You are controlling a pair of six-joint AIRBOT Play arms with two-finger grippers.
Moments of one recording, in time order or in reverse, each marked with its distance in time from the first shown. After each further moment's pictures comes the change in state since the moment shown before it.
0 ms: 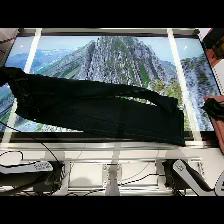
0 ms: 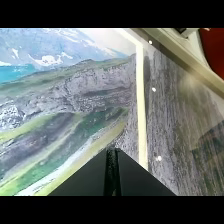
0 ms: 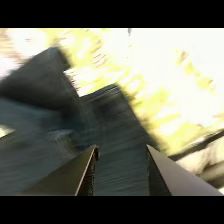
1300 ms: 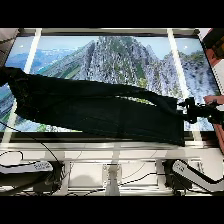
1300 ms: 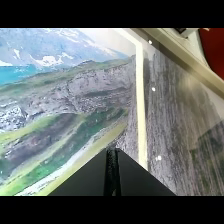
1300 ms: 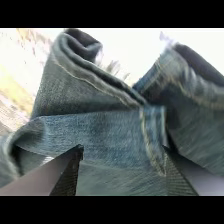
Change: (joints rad) left arm 0.000 -0.001 0.000 0.000 -0.006 0.000; right arm 0.165 -0.155 -0.153 0.177 -0.246 0.310
